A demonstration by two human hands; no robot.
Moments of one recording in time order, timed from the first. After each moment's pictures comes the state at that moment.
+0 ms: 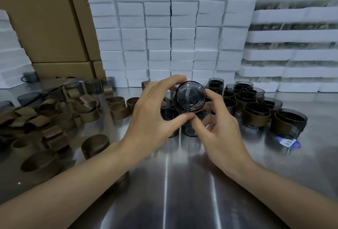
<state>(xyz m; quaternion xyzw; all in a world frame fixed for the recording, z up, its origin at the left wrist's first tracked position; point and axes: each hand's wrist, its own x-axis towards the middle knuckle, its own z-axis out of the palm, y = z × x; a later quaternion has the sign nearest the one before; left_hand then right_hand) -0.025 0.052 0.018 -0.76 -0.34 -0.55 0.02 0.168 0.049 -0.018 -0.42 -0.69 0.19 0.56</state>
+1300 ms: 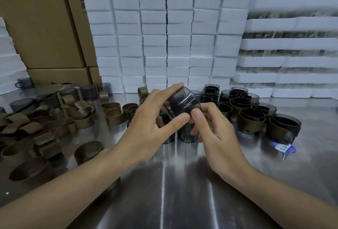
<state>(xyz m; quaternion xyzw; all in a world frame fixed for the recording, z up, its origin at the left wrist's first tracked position) -0.031 0.057 0.015 -0.79 -0.35 -0.49 -0.12 0.163 0.038 -0.007 -0.37 -0.66 0.28 0.59</state>
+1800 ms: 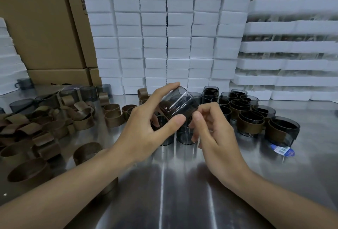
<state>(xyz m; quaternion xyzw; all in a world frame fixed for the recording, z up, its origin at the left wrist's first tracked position) -0.036 0.052 0.018 -0.78 -0.32 -0.52 -0.15 0.161 0.040 -0.009 -0.35 -0.67 0.24 0.61</state>
